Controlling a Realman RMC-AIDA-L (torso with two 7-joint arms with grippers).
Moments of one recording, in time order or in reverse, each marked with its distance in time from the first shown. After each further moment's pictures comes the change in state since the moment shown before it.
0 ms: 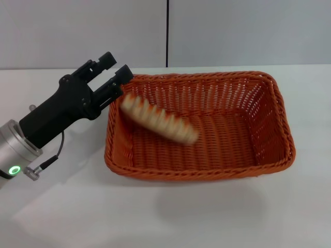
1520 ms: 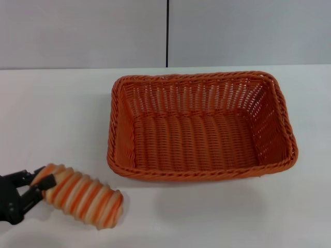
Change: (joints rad) left arm 0.329 0.084 0.221 0.280 0.088 0.000 -0.100; right arm -0.014 -0.004 0.010 -0.028 0.006 0.019 0.000
